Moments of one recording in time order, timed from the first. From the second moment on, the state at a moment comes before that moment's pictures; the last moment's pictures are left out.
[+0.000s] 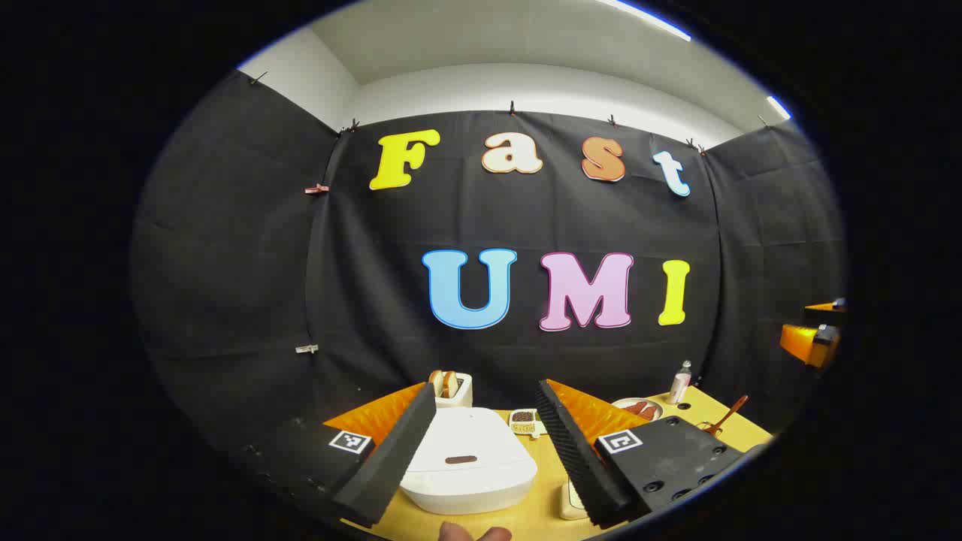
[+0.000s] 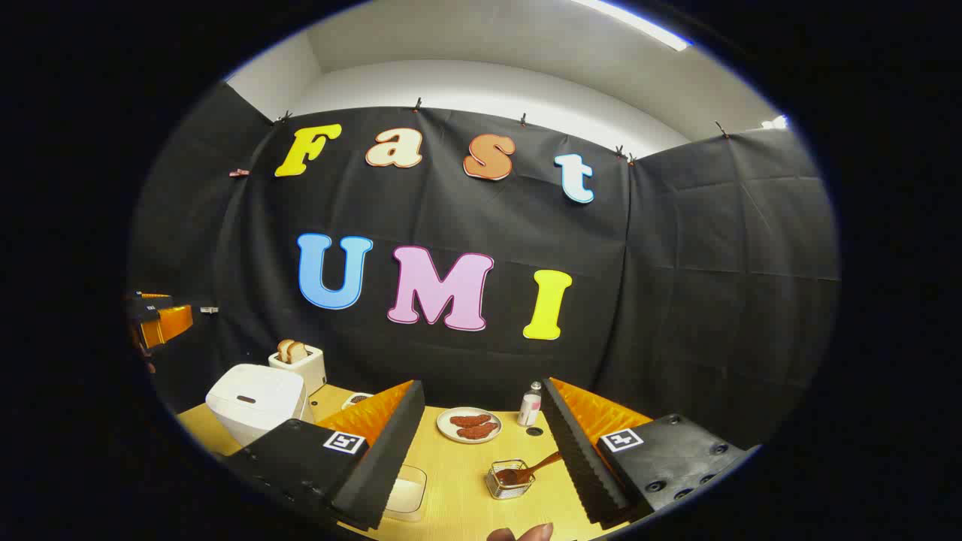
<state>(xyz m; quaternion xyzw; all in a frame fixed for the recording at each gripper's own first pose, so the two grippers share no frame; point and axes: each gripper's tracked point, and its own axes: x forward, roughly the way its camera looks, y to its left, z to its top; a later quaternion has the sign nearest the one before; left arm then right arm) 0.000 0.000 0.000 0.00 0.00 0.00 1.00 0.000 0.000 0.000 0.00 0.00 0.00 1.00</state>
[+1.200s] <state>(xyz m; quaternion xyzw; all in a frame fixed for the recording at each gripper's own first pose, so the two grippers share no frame) 0.015 0.017 -0.021 -0.02 0.02 0.01 1.00 0.008 0.009 0.002 -0.02 0.00 0.01 1.00</state>
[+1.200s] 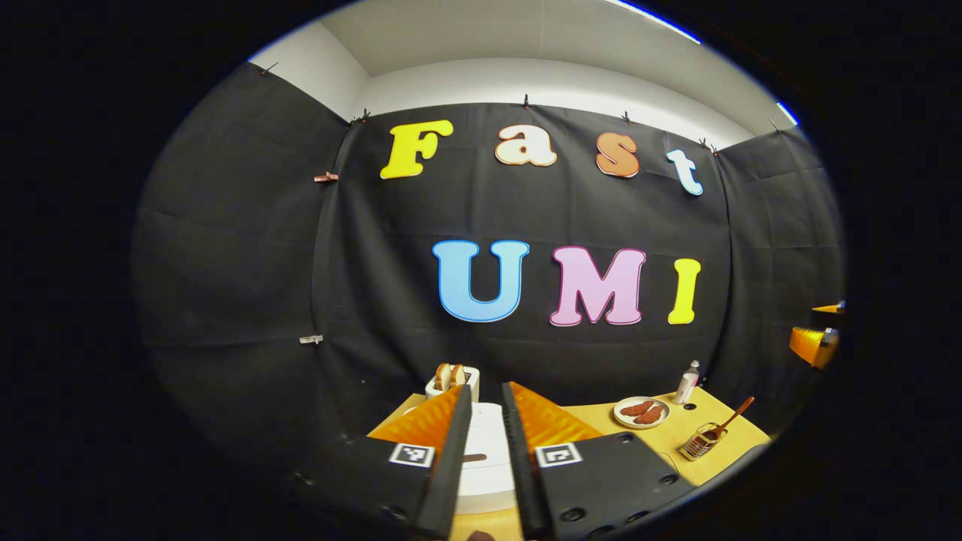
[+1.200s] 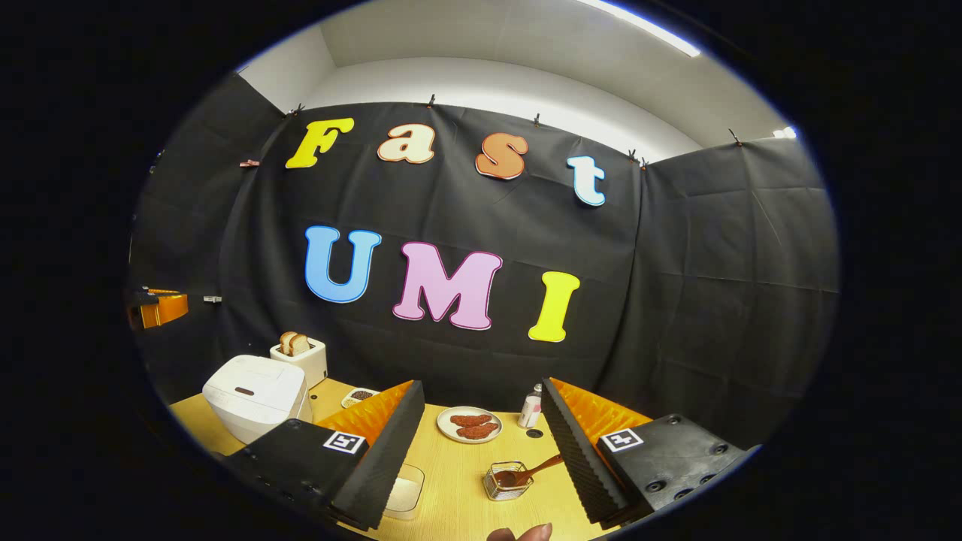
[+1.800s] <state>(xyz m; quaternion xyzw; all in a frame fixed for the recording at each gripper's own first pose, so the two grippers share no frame) 0.097 0.031 -0.158 -0.08 0.22 -0.03 0.97 0.007 -0.011 -0.006 -0.03 0.01 -0.01 1.00</state>
